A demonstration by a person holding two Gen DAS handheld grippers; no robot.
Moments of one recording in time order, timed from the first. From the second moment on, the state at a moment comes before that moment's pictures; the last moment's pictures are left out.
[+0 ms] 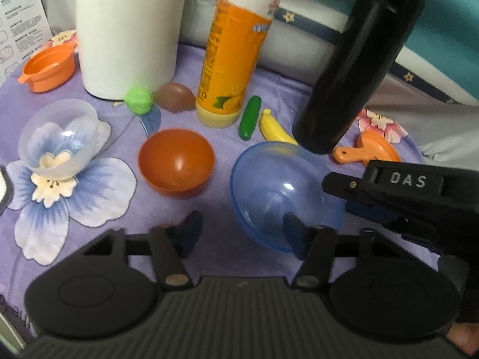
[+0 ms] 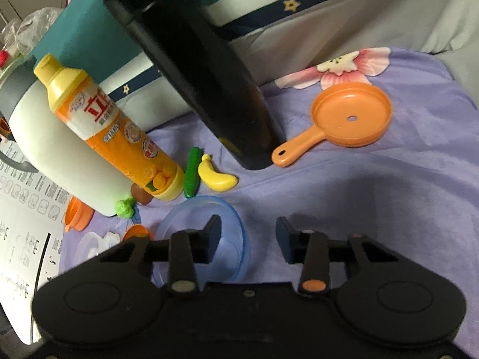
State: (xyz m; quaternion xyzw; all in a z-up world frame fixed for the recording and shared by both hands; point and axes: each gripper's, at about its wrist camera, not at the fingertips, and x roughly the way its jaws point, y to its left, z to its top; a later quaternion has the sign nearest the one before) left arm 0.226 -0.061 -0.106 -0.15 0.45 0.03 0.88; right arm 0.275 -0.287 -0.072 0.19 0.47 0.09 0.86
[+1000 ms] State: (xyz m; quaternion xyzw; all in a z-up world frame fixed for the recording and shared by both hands) left arm 0.147 -0.047 -0.066 -0.02 0.47 -0.08 0.88; right arm 0.185 -0.265 -0.041 0.22 0.48 0.08 0.85
